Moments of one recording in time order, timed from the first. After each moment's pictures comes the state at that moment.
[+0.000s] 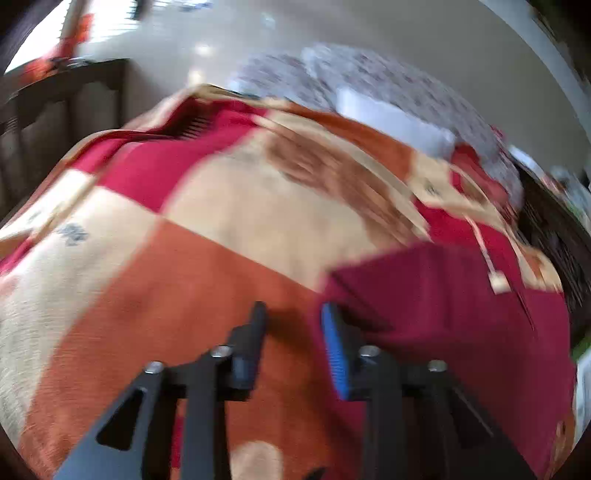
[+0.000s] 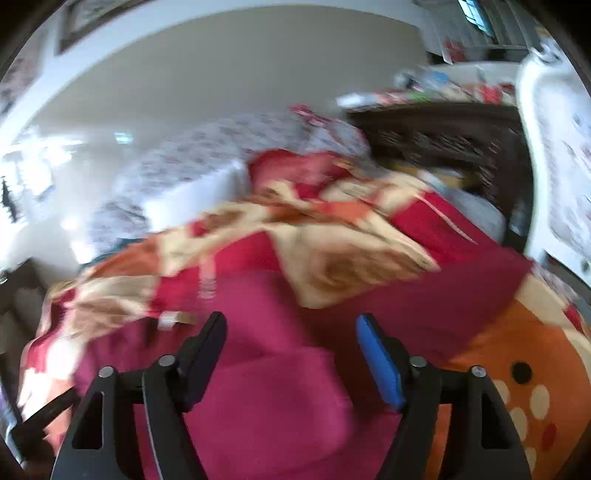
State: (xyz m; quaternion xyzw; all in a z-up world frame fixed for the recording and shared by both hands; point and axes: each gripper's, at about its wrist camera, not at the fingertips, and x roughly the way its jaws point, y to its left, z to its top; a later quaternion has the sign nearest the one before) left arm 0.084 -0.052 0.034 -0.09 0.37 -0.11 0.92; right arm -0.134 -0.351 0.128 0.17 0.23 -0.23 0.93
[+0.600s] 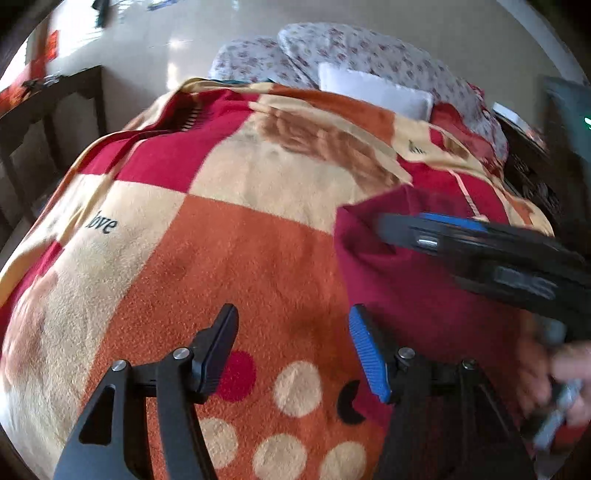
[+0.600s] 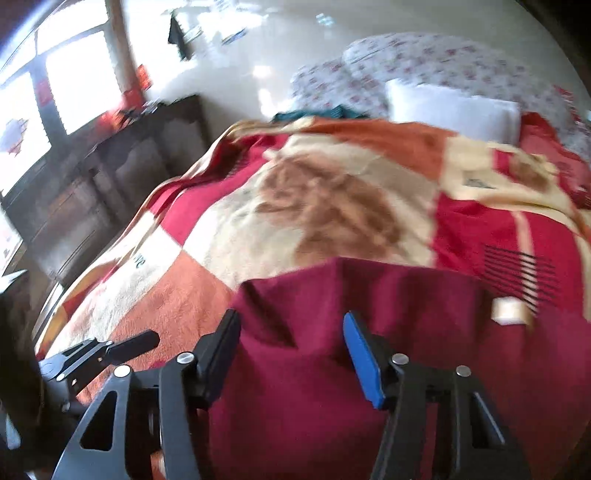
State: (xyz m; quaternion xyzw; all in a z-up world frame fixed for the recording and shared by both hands) left arm 0.048 -0.037 0.045 -0.01 0.42 -0.18 0.89; right arm 0.071 -0.190 0.075 0.04 0.42 0.14 0.90
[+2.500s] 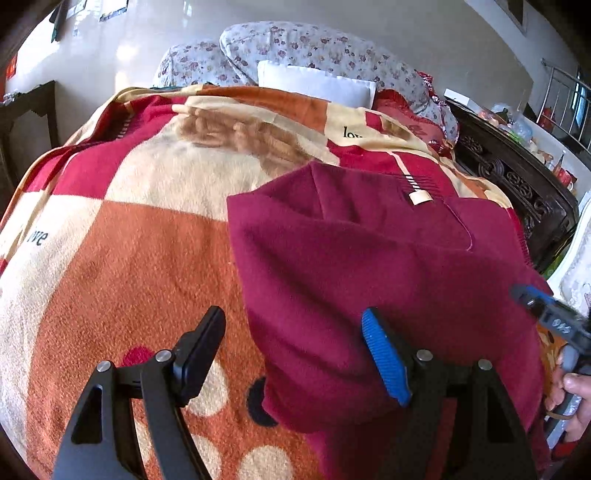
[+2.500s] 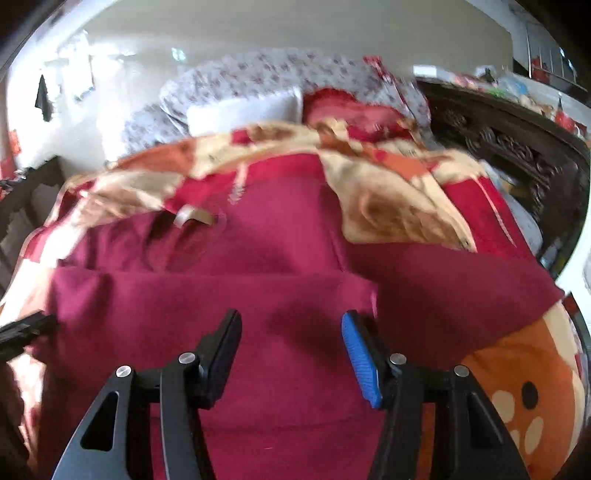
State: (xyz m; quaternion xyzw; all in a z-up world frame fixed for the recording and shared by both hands) left arm 0.027 -0.078 0.039 0.00 0.41 -0.26 0.87; right arm -0.106 -0.369 0.059 0.12 0.39 -0.19 0.90
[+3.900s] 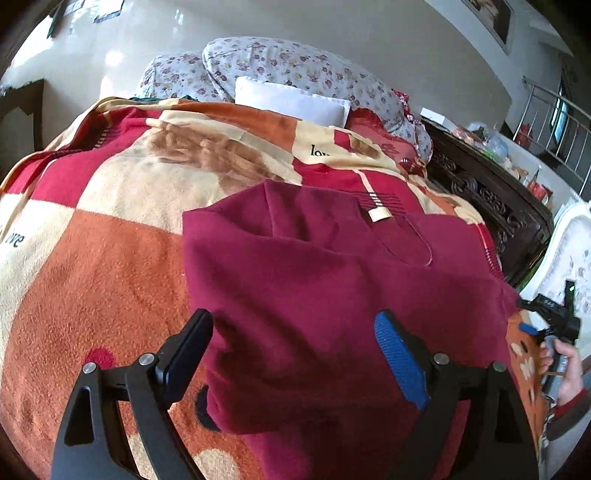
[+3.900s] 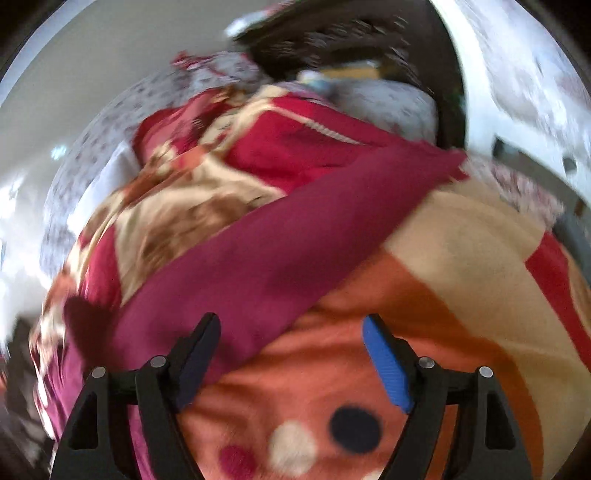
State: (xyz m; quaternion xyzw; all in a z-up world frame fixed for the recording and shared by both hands) left arm 0.015 -0.090 0.047 -0.04 0.38 -0.31 0.87; right arm -0.247 -0.596 0.030 0.40 0.31 -0.33 0.80
